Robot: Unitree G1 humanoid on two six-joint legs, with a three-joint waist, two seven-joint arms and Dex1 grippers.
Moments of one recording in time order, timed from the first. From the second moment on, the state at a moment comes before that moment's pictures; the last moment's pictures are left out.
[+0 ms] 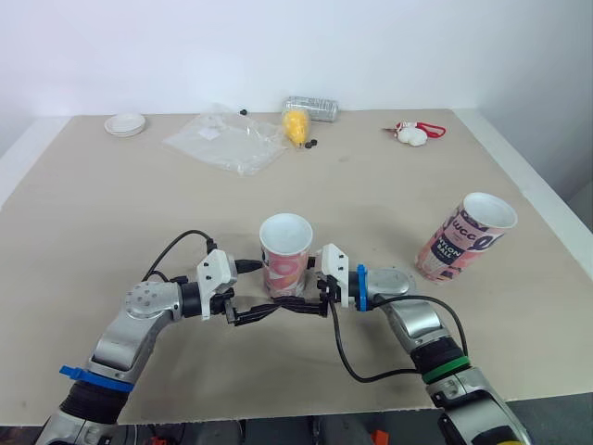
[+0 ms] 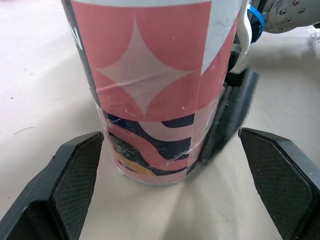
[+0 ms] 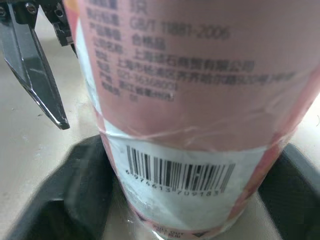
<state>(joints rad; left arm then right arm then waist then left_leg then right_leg) -0.22 0.52 -0.14 -0.12 -0.31 0.16 -1.01 -0.47 -0.33 0.27 0.26 0.16 0.00 1.09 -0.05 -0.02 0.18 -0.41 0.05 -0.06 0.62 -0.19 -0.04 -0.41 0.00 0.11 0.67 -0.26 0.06</state>
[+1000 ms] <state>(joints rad) -0.30 0.49 -0.19 -0.07 -0.31 0.13 -1.05 -0.15 -0.39 -0.08 -0.12 0.21 0.25 0.58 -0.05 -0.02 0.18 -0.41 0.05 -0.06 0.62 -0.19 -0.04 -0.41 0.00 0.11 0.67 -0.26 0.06</state>
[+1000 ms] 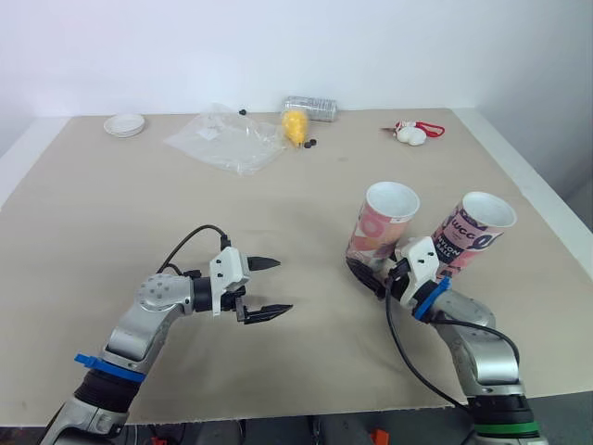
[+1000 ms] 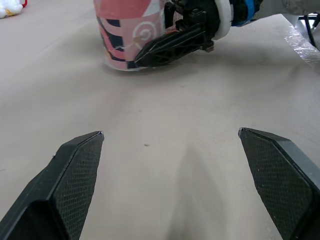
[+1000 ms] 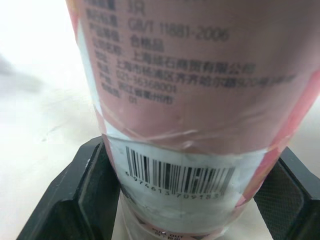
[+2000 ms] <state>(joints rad) -0.31 0.49 -0.18 -0.03 -0.31 0.13 -1.03 0.09 -0.52 -0.13 -0.28 0.31 0.30 0.65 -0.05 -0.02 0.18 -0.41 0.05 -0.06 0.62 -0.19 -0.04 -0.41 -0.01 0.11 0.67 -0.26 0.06</state>
